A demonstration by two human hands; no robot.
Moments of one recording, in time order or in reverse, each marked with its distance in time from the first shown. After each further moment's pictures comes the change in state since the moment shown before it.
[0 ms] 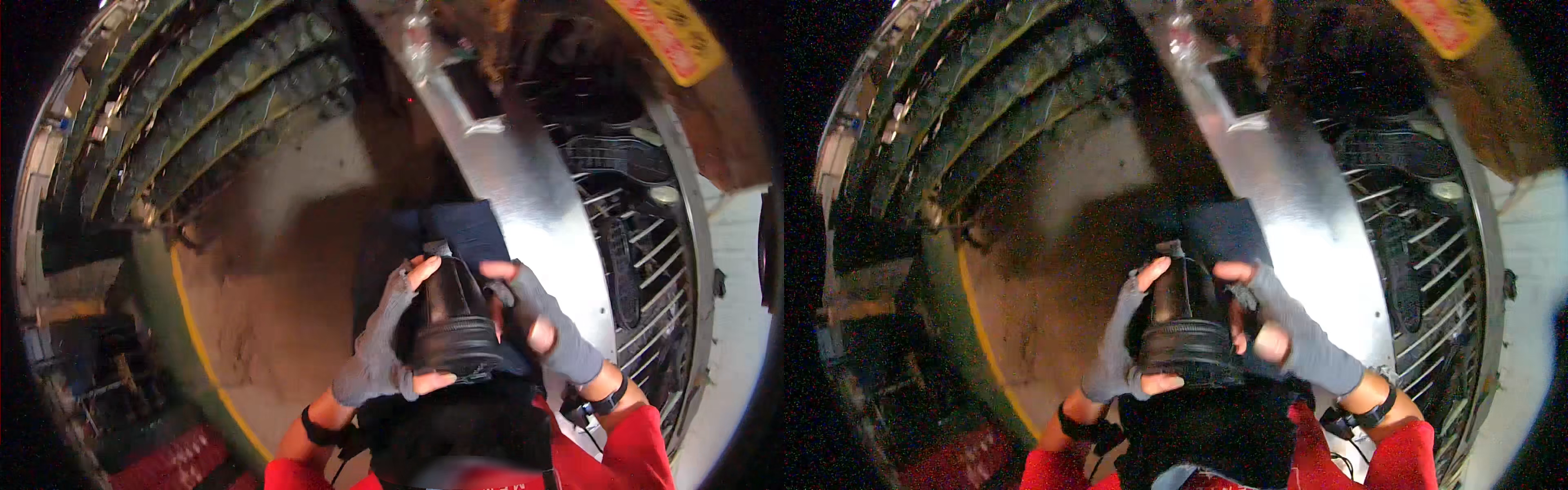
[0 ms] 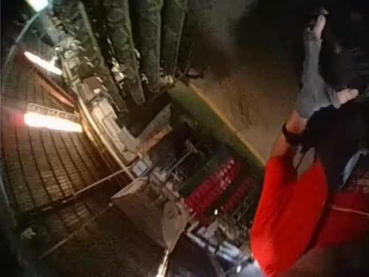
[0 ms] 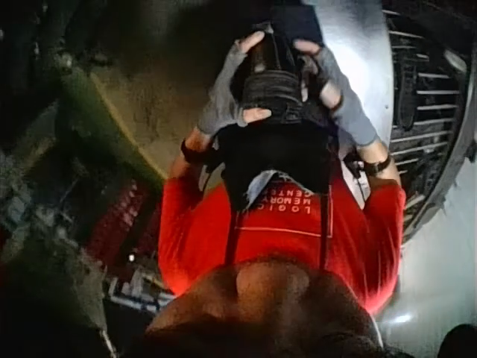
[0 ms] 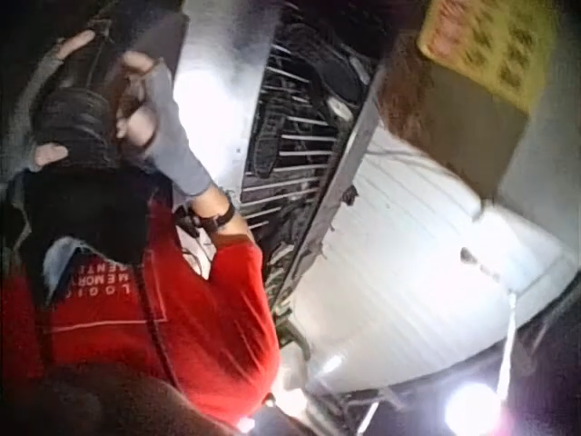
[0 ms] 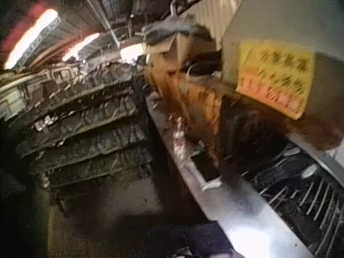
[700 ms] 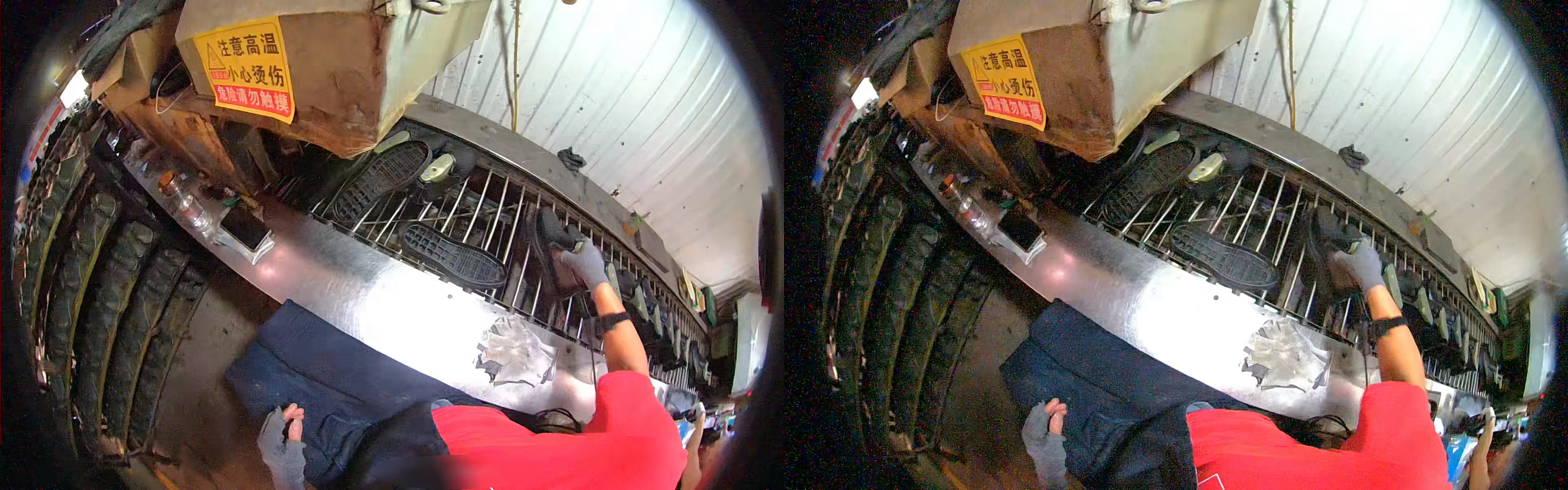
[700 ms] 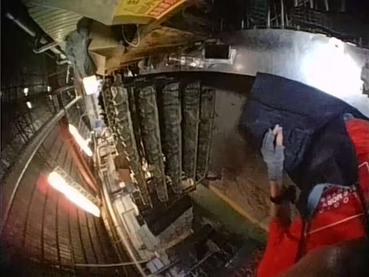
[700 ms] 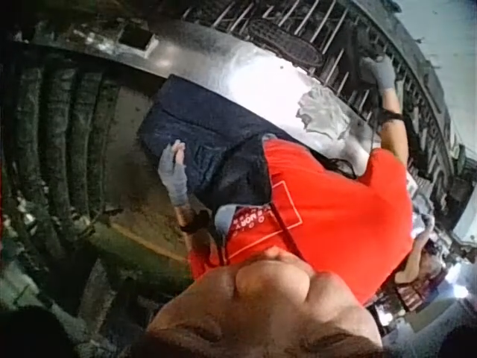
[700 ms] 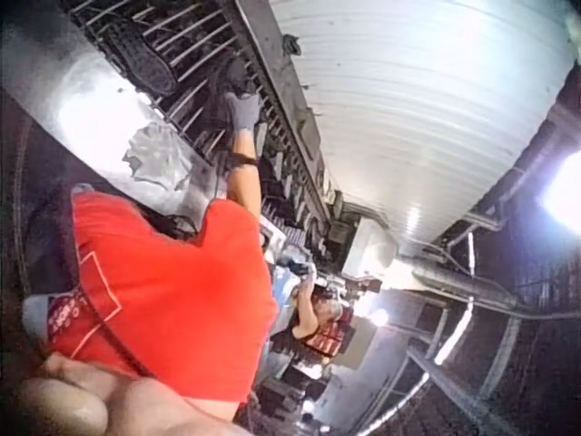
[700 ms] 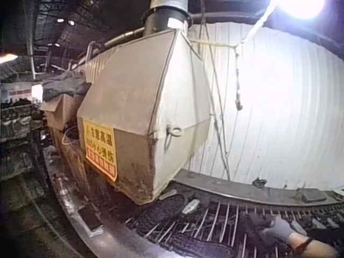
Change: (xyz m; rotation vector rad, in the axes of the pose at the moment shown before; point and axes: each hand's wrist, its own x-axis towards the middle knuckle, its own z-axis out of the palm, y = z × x) left_hand -0.052 -0.045 0.028 0.384 0.097 -0.010; right_hand -0.424 0.073 -0.243 -0.907 1.513 0.768
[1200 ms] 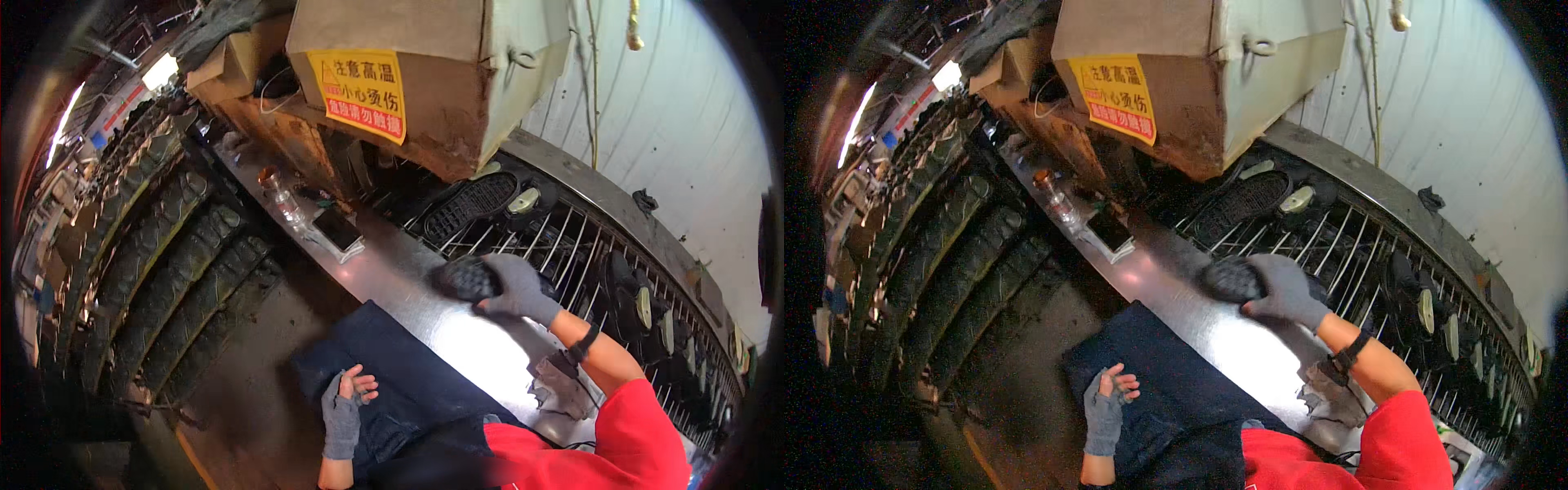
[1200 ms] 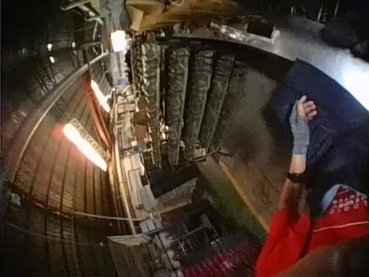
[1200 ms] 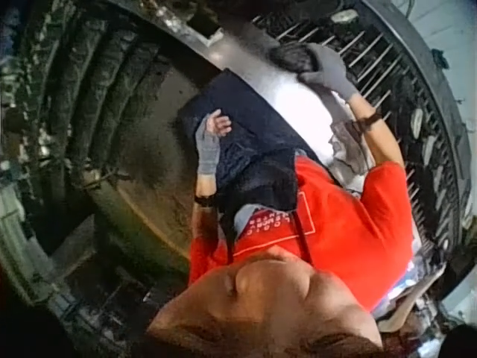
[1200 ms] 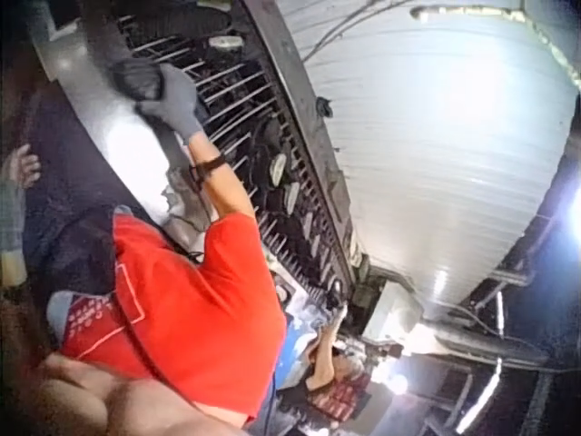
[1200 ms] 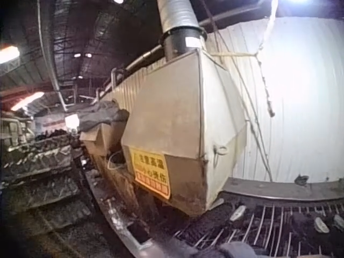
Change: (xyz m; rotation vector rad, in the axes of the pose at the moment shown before) left_hand 0.028 -0.011 0.036 -0.739 0.071 -0.404; right_hand -0.080 -0.282 0.105 0.221 -0.322 -1.085
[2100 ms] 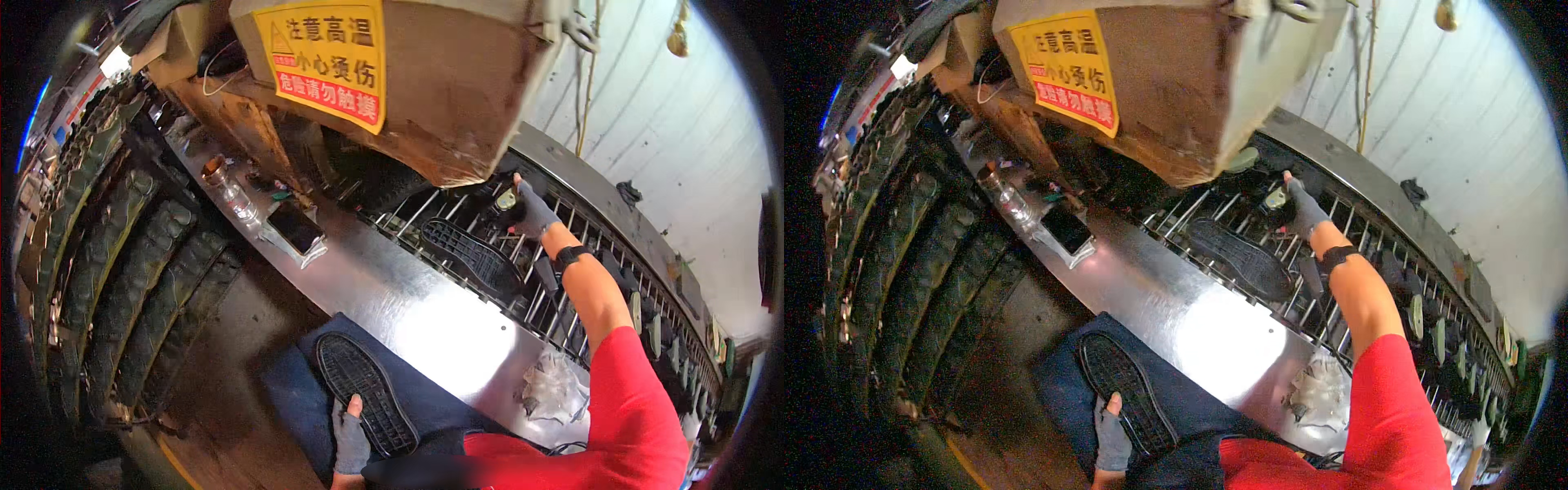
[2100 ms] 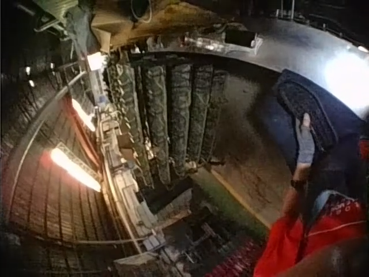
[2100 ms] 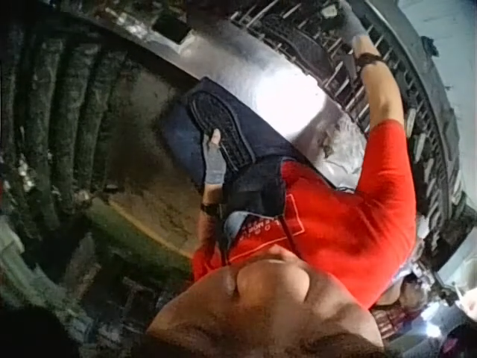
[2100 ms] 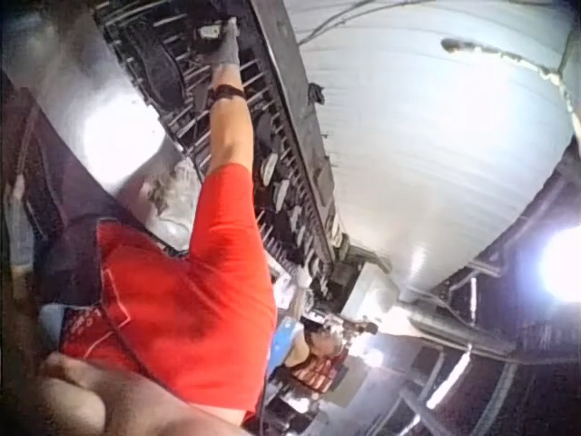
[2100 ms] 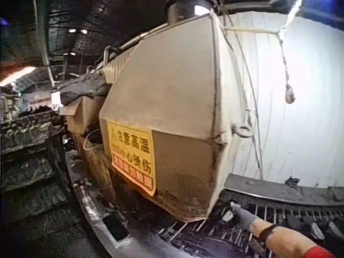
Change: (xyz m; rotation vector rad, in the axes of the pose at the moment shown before) left_hand 0.011 -0.031 0.047 -0.232 0.172 -0.168; right_hand 0.106 0.224 0.001 1.565 0.116 0.809
